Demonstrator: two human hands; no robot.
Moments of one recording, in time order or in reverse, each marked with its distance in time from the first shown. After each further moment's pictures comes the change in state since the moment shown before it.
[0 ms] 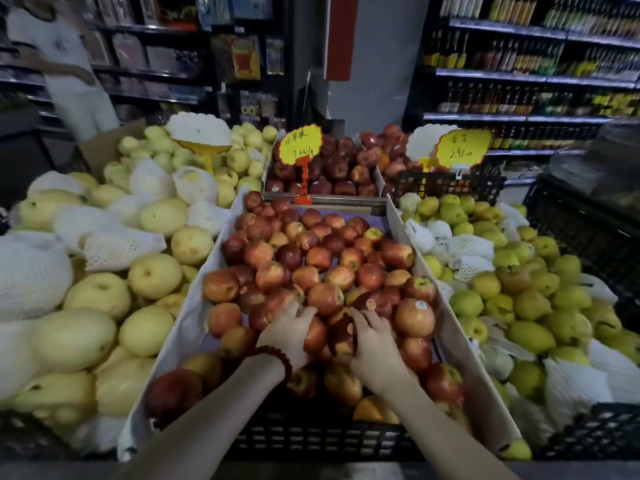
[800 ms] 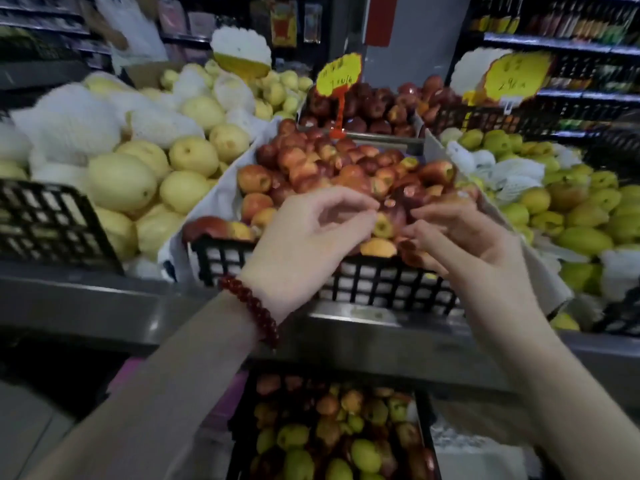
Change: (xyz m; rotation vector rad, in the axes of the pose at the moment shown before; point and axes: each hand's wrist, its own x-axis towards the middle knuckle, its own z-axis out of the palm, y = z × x) left_hand -0.171 0.034 0.010 -0.996 0.417 0.227; right_hand -0.143 -0.013 -0.014 1.026 0.304 -0.246
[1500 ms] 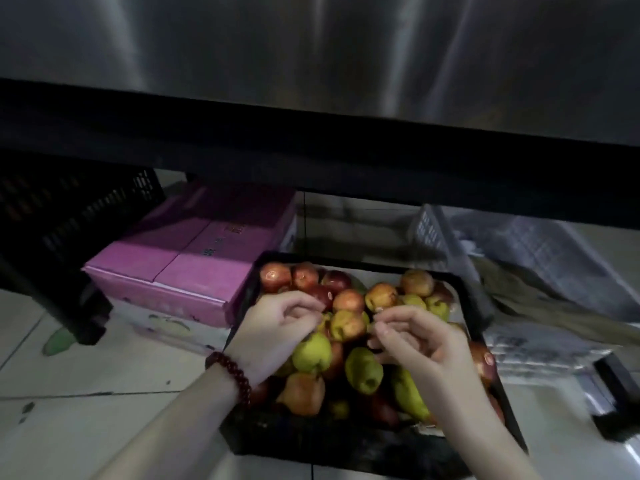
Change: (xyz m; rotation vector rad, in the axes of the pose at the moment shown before) left_hand -0.209 -0.382 0.055 0.175 -0.019 -0.462; right_hand -0.250 0.326 0.038 0.031 -0.112 0.332
